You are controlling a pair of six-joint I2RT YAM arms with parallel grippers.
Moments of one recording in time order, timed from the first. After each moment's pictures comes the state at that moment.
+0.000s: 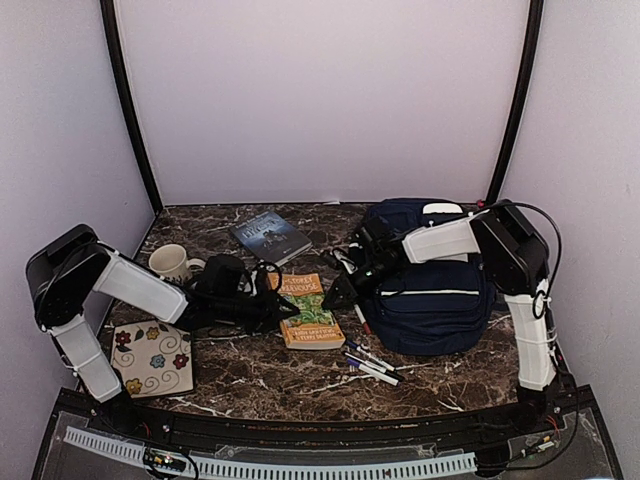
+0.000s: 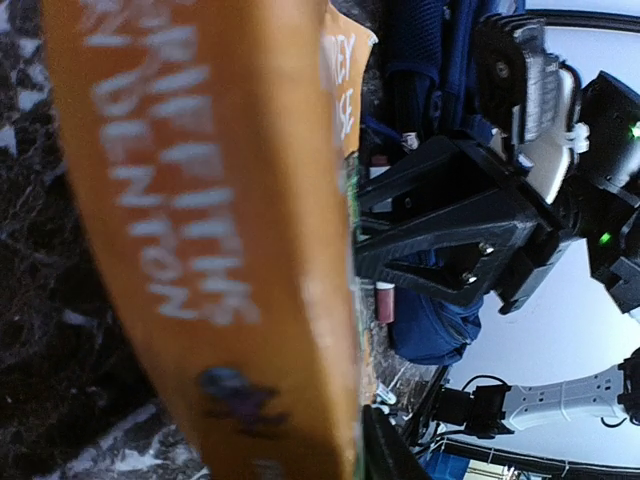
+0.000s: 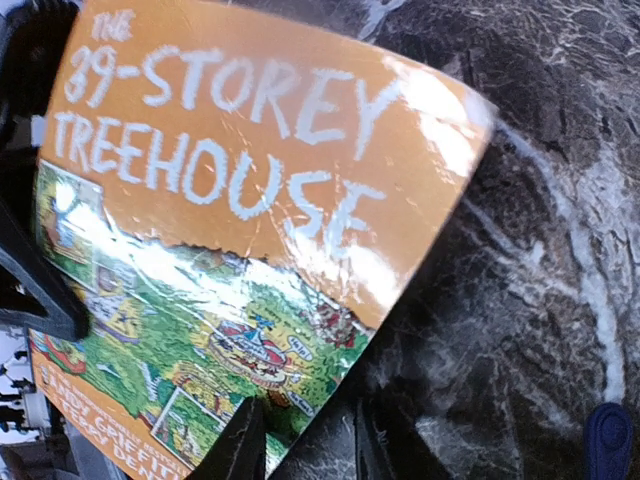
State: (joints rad) left arm -0.71 1.72 0.66 0.45 0.42 -1.15; right arm 0.67 2.21 1.46 -0.35 -0.76 0.12
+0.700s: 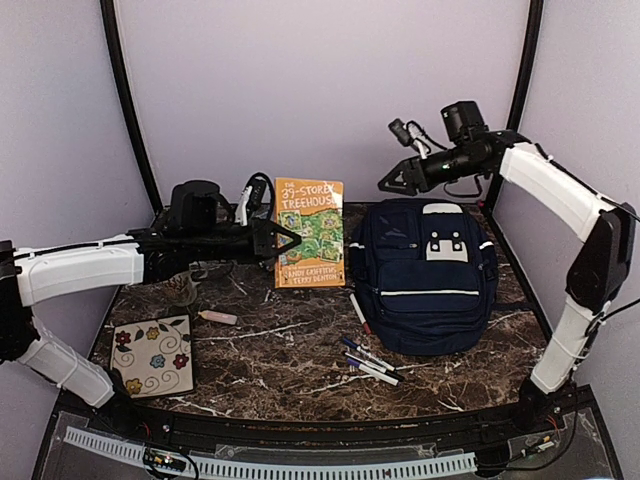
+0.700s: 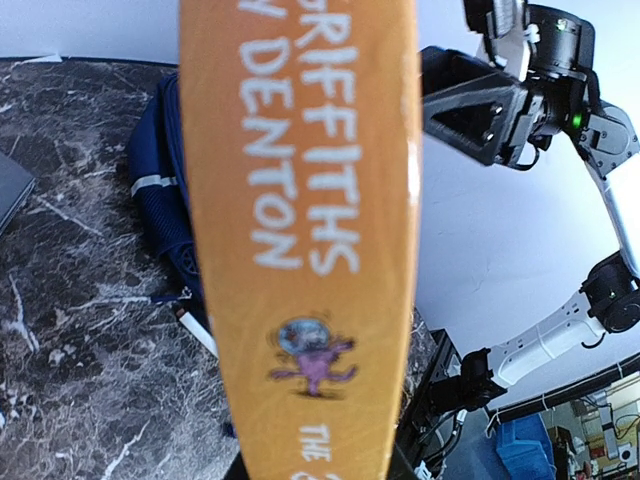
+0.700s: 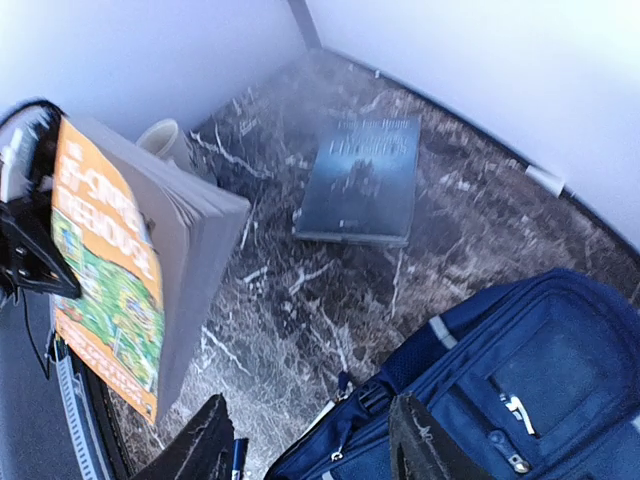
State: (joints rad) left arm -0.72 1.37 0.97 0.06 0.37 -0.69; right arm 0.44 1.78 1.76 -0.75 -0.66 -0.14
